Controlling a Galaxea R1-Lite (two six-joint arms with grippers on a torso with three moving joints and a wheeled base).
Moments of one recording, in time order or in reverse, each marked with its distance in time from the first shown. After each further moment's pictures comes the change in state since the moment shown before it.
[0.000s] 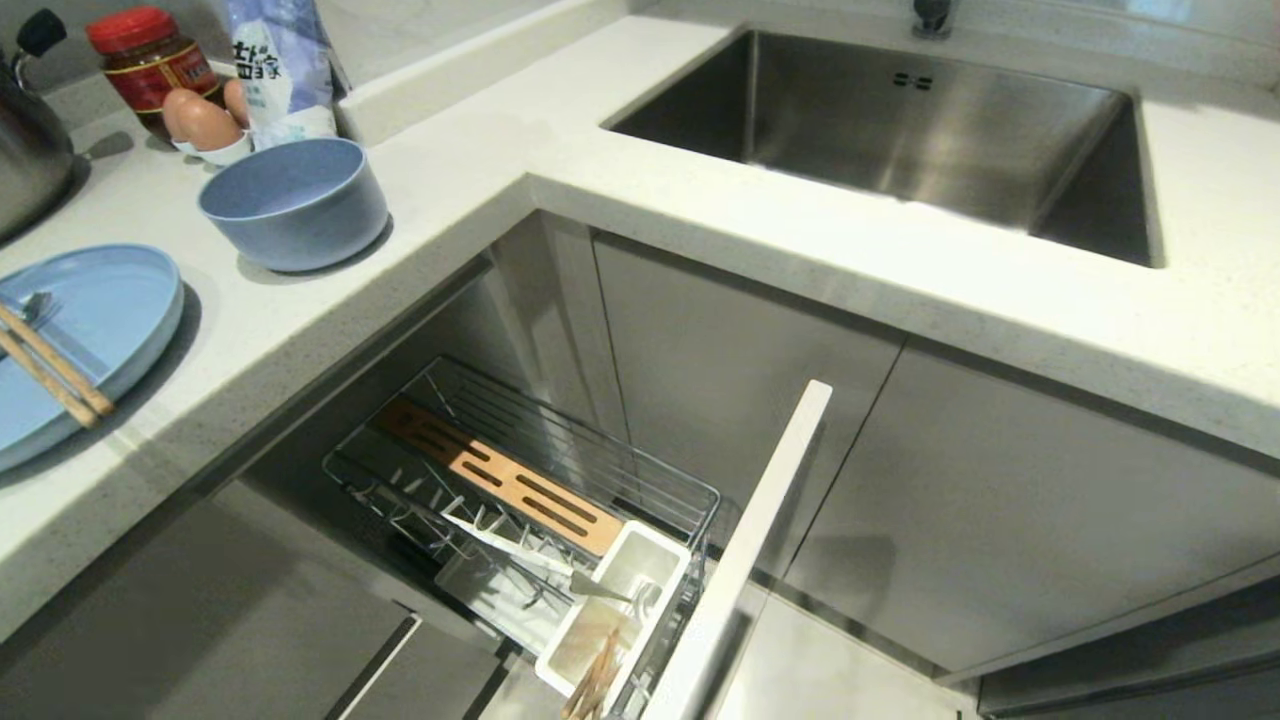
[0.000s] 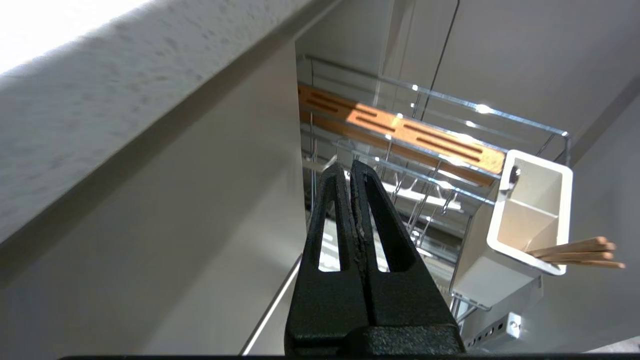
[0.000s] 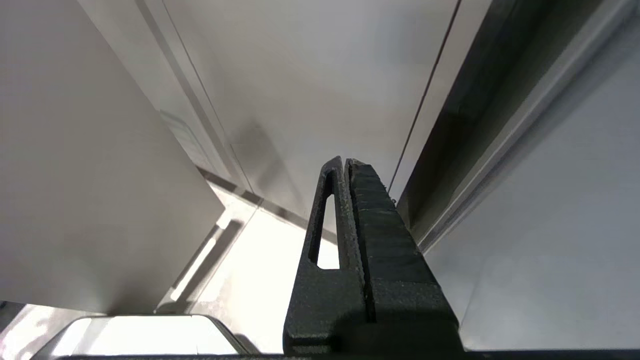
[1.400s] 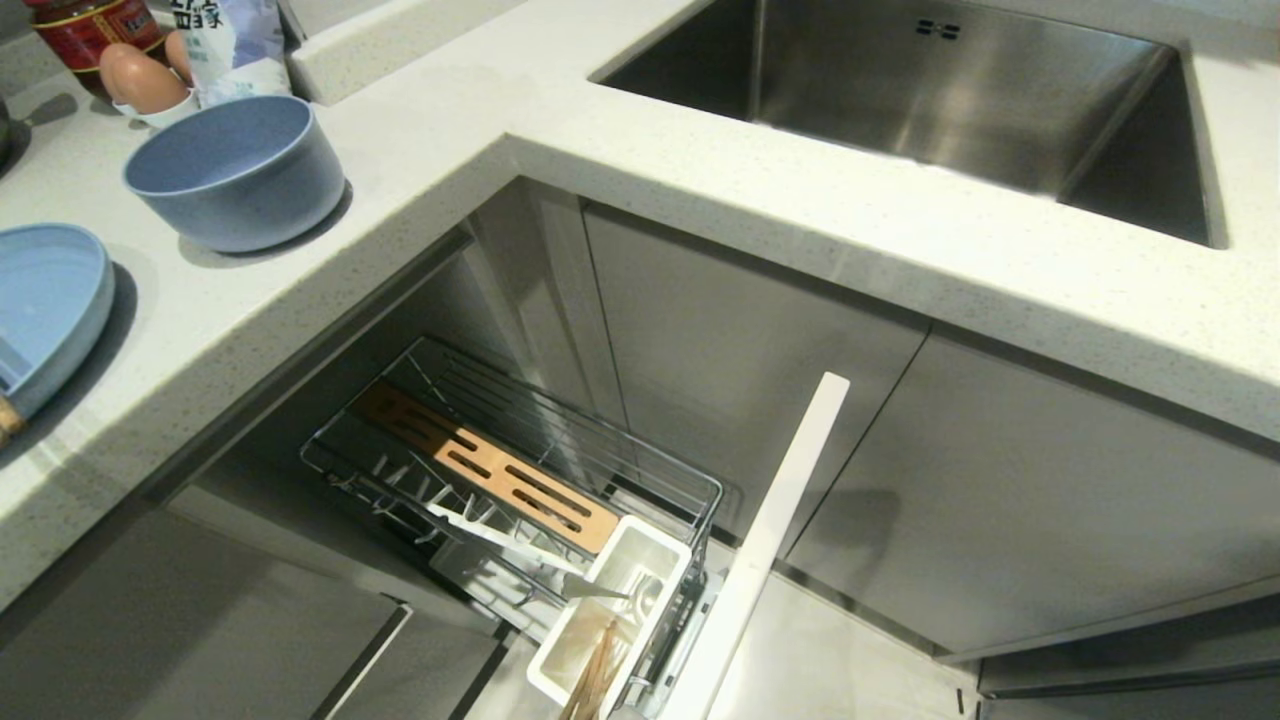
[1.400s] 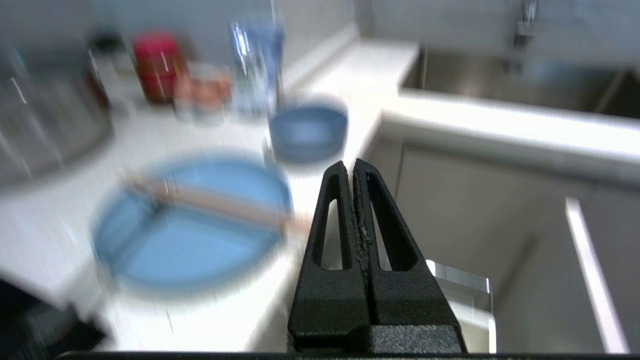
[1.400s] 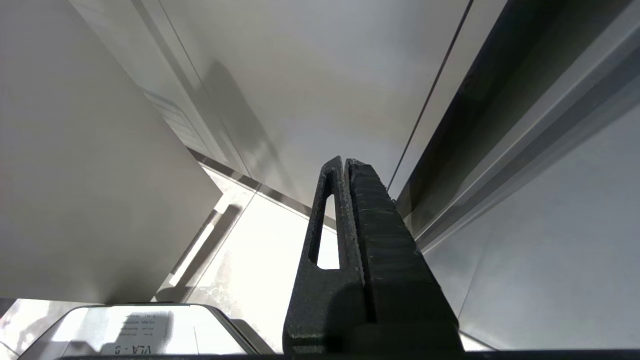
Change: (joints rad) left arm 0.019 0.265 -0.899 0.312 -0.139 0.018; right arm 0.000 0.000 0.000 0.000 0.000 0.000
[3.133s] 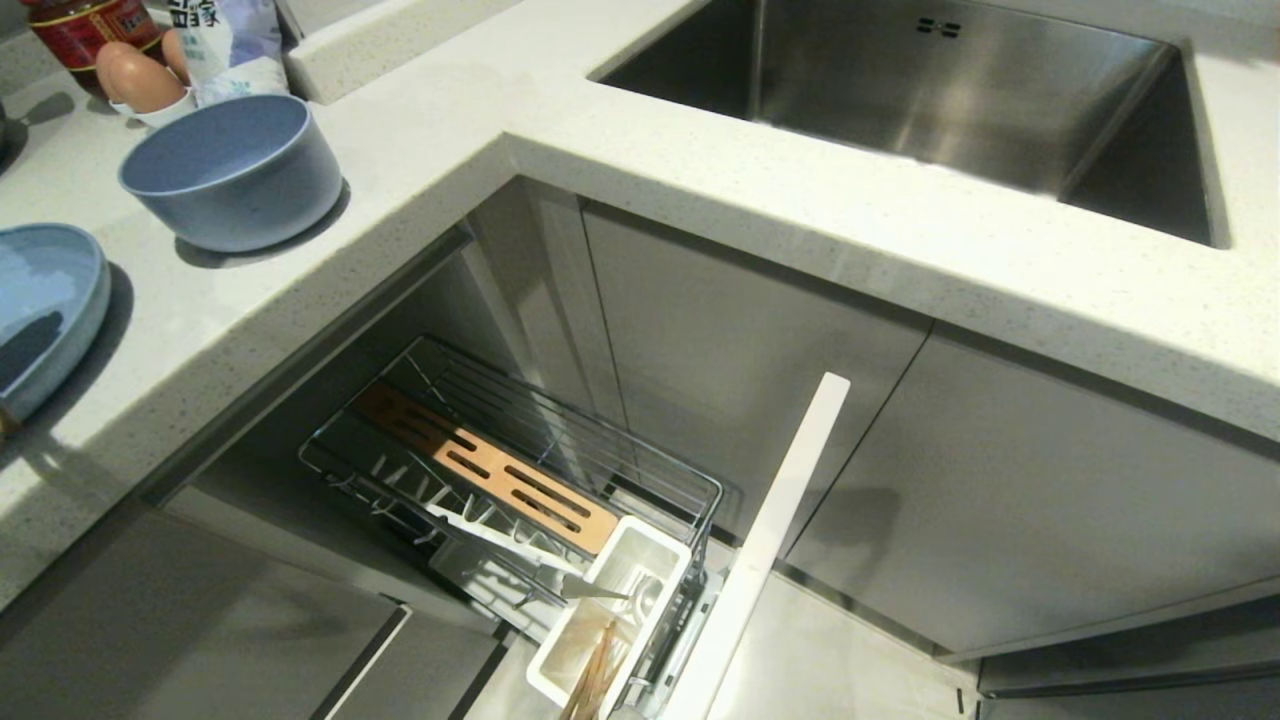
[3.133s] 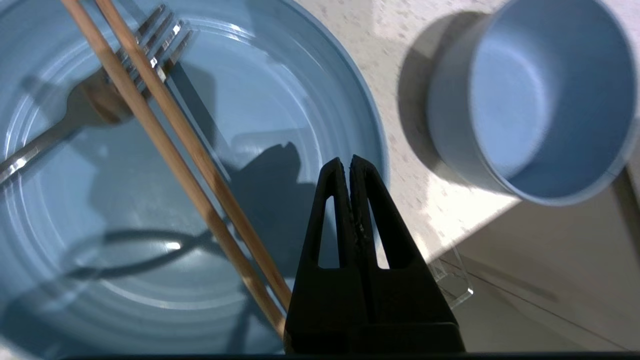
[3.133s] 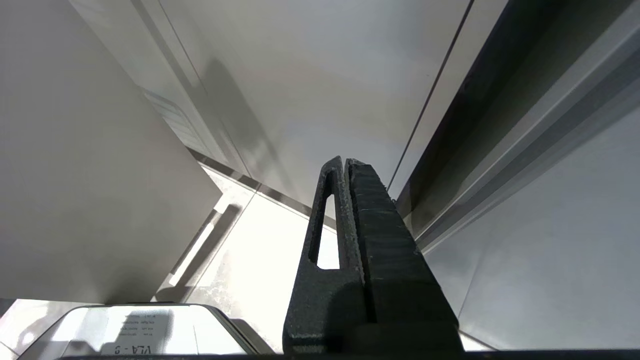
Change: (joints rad) left arm 0.049 1.037 -0.972 0.828 0.257 -0.549; right arm 0.000 0.000 0.000 0.000 0.000 0.000
